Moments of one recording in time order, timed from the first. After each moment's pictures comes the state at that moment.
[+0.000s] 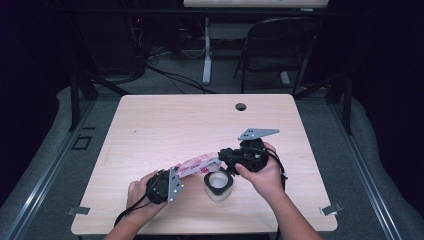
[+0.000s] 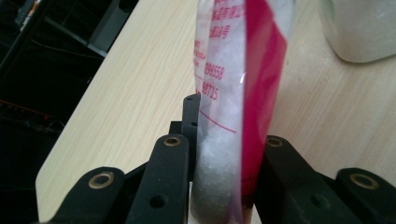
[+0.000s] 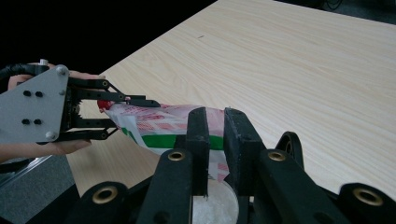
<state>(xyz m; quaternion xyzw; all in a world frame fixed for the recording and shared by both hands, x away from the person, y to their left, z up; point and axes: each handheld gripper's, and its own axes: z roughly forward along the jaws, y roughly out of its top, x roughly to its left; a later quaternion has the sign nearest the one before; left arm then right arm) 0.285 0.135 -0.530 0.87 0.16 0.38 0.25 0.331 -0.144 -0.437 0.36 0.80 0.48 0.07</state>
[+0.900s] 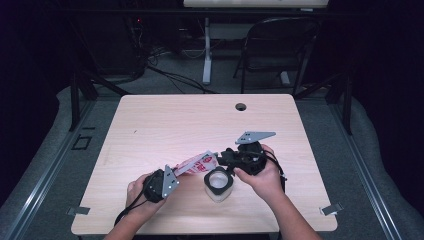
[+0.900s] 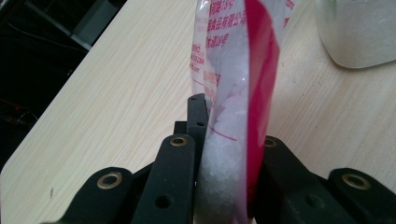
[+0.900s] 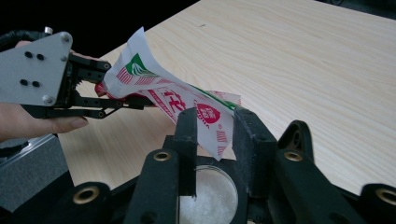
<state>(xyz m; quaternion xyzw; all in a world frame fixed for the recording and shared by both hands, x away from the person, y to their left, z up) 0.292 0.147 -0.532 0.87 0.19 0.35 0.29 0.329 -0.139 -0.444 0.34 0.82 0.46 0.08</state>
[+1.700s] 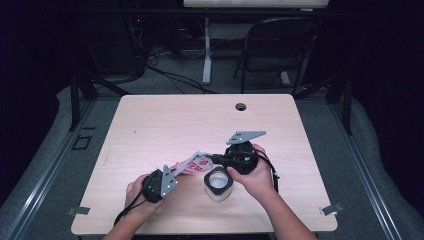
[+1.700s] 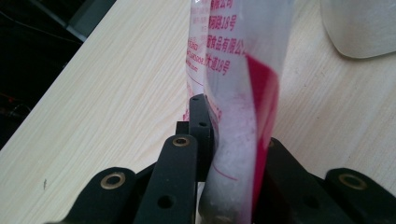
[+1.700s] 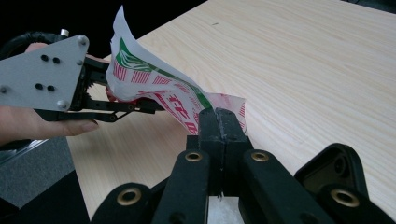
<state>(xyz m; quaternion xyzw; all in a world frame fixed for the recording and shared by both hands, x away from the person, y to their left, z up) 0.294 0.151 -0.536 0.87 0.20 0.34 0.28 0.332 -0.121 -0.445 0.33 0.82 0.47 0.06</state>
